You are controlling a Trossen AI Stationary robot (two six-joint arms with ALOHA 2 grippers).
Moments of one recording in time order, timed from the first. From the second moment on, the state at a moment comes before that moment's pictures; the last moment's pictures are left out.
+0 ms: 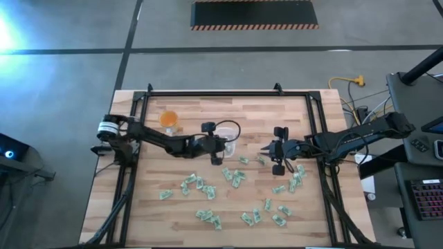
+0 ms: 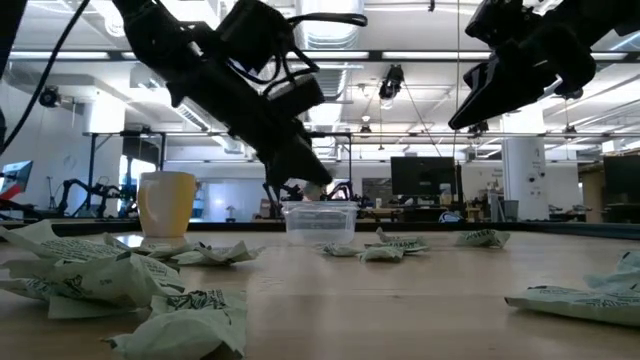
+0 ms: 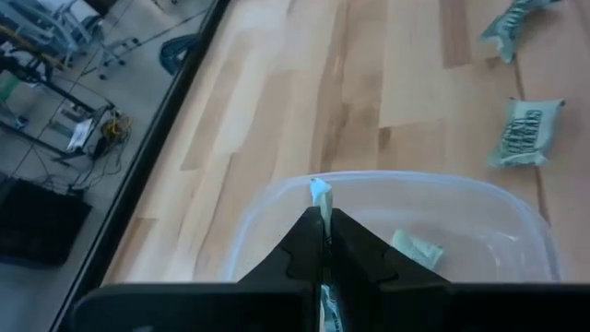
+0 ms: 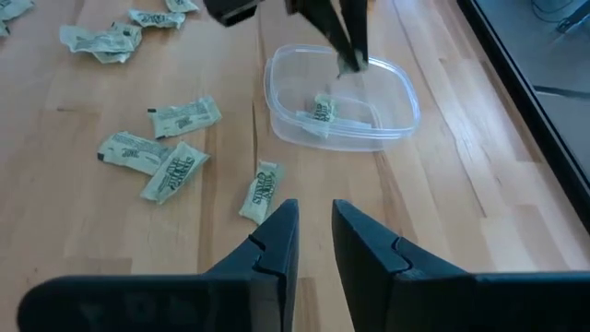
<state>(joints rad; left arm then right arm) -0.02 1.75 0.87 0.33 -0.50 0.28 0.19 1.05 0.59 -0.25 0.34 0.04</state>
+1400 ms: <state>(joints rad) -0.18 1.53 0.88 0.02 -0.34 0.11 0.18 1.31 0.43 -0.05 0.28 0.24</state>
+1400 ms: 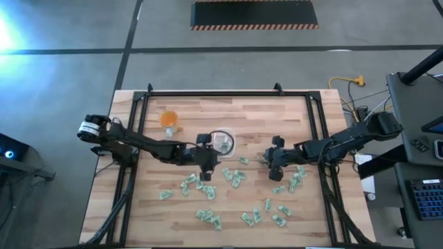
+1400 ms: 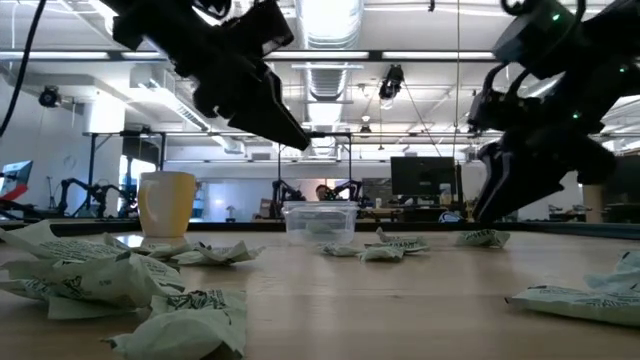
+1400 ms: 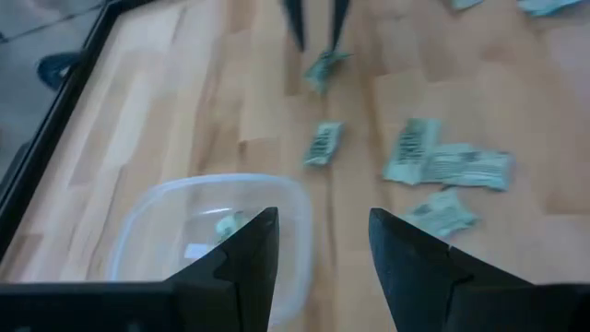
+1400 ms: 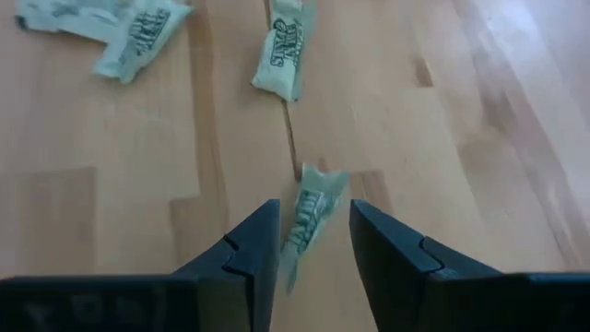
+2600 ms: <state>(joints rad) -0.22 1.54 0.86 -0.01 -0.34 0.03 0.10 1.48 0.60 -0.04 0.37 -0.04</state>
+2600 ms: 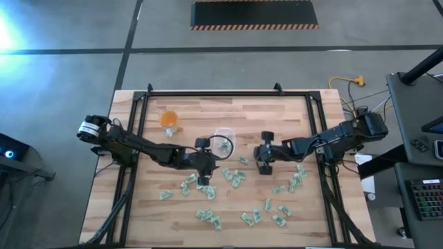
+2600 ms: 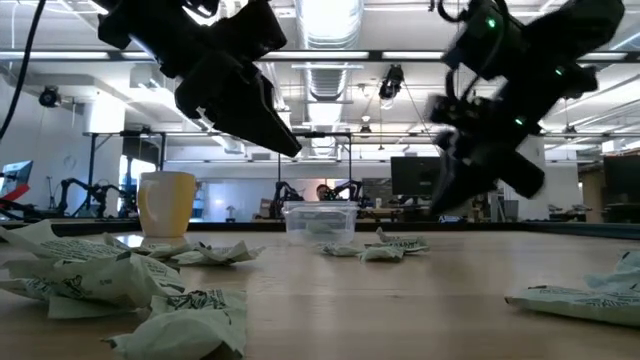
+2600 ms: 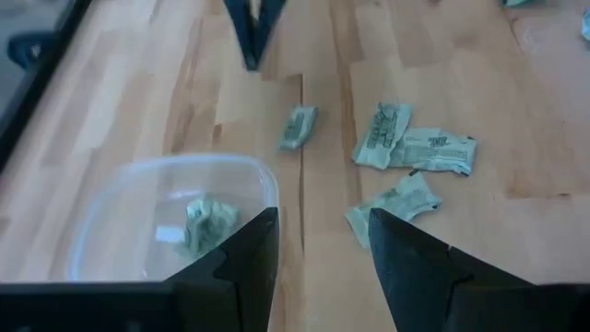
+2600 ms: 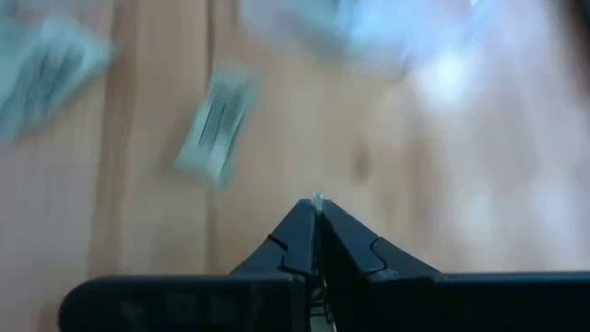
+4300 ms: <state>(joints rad) -0.39 1.54 0.86 -0.45 -0.17 -0.40 -0.10 1.85 1.16 -0.13 0.13 -0.30</state>
